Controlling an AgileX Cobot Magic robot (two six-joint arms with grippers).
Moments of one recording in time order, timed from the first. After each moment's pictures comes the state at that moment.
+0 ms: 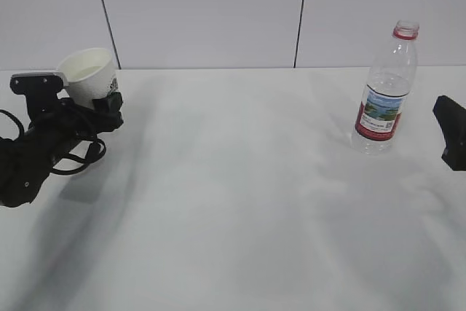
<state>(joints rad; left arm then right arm) -0.17 2.25 -0.92 0.04 -1.11 -0.20 0.08 1.39 -0.19 0.02 -1.04 -0.02</state>
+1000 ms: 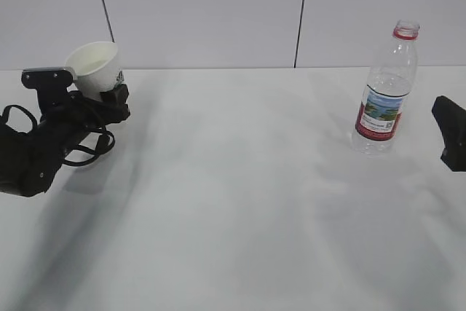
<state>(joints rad) -0.17 2.32 -1.03 0.04 -1.11 -0.20 0.08 1.39 -0.19 0.01 -1.04 -0.02</state>
